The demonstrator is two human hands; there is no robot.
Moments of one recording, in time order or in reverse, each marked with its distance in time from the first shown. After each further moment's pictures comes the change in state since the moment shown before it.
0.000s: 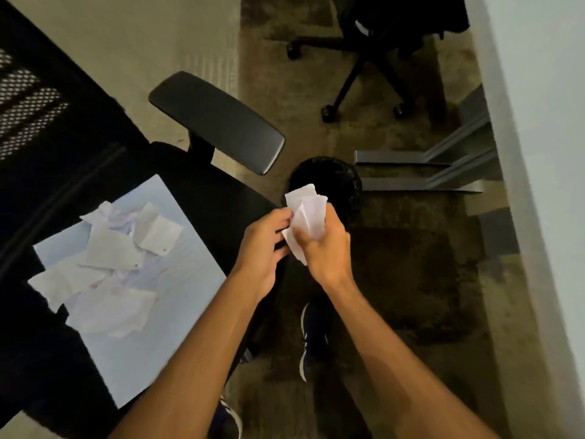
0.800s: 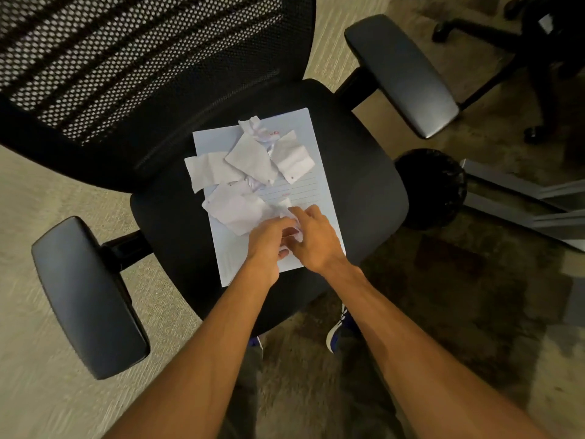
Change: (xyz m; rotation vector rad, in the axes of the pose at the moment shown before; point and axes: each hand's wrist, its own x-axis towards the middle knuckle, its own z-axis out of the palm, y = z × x) left_hand -0.065 -0.078 -0.164 -0.356 0.573 -0.143; right_hand -0.091 -0.020 0.164 -0.559 -0.715 -0.334
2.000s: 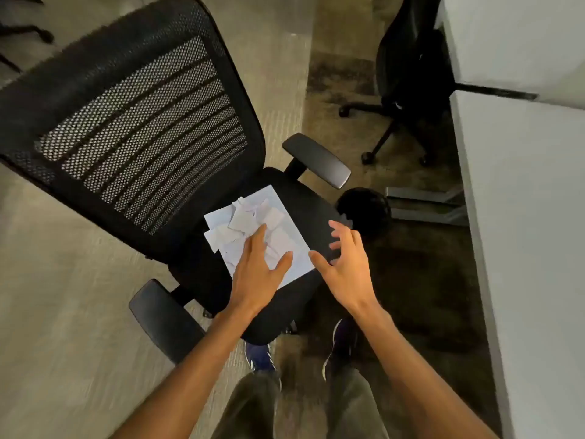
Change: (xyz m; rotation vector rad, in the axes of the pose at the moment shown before) left_hand -0.226 0.076 -0.065 0.963 -0.166 0.923; right_hand -0.213 -0.142 -0.152 0.344 0.632 0.237
